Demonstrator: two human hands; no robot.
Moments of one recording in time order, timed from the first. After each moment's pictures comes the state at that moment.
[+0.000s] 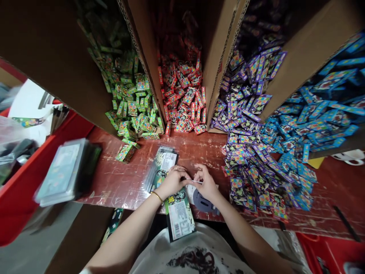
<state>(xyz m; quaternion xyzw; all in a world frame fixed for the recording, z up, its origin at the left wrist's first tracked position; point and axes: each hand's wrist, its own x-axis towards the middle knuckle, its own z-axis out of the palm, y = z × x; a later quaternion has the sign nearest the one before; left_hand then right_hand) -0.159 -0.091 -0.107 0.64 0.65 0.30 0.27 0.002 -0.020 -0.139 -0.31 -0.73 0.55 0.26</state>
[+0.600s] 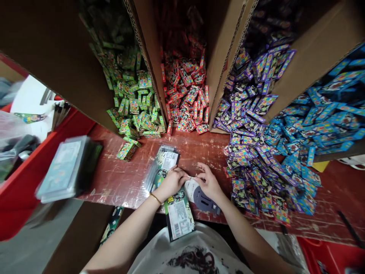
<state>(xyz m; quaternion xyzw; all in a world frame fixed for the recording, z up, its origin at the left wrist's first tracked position) -0.158 -0.098 -0.101 0.65 0.66 0.27 0.26 0.003 -0.014 -0.137 -0.33 -0.72 0.56 0.23</state>
